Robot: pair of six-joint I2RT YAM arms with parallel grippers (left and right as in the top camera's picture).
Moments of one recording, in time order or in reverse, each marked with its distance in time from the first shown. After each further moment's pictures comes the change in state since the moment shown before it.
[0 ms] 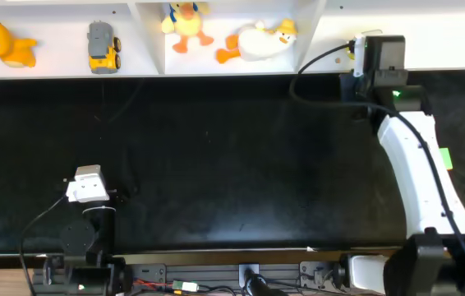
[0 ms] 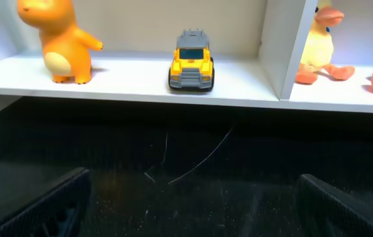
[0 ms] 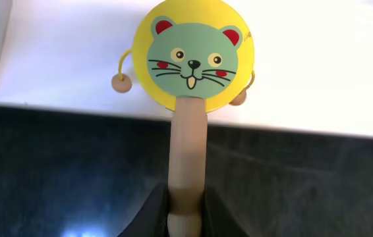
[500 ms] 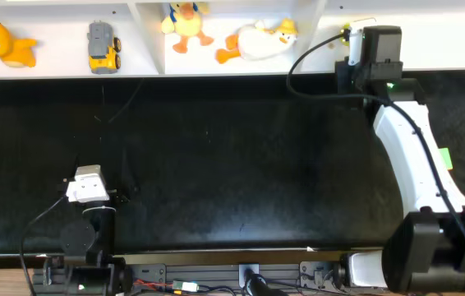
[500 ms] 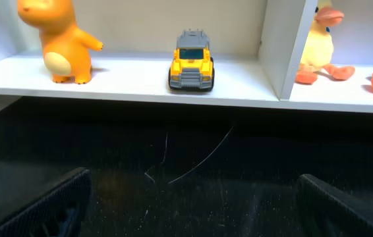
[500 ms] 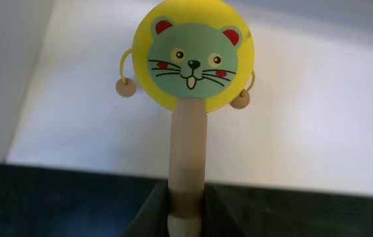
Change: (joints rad) left arm 0.000 0.000 0.000 0.000 0.000 0.000; right arm -0.001 0.076 0.013 0.159 -0.069 -0.010
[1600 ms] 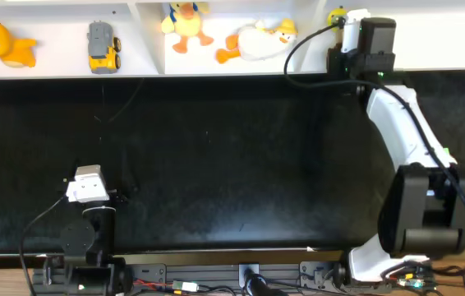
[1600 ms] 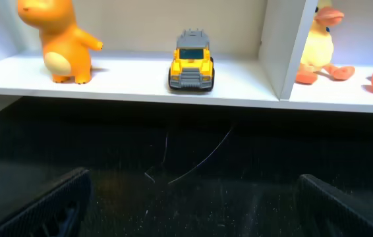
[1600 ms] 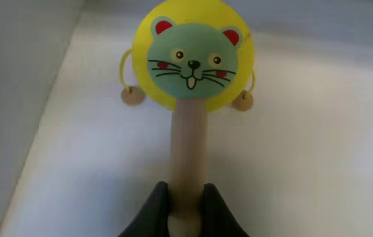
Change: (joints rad) left arm 0.000 0.000 0.000 0.000 0.000 0.000; right arm -0.024 0.181 0.033 0.209 -0.160 0.054
